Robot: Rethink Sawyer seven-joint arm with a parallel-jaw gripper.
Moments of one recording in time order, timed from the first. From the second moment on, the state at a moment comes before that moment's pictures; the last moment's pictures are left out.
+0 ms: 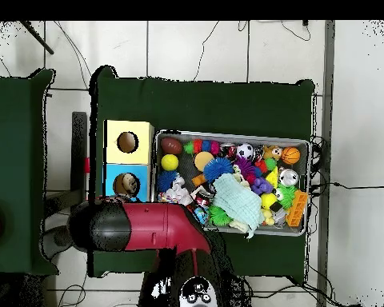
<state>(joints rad) -0.04 -0.93 0.08 1.94 0.09 0.59 1.88</state>
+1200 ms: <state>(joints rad) 0.08 -0.79 0.00 1.89 0.21 0.42 1.88</state>
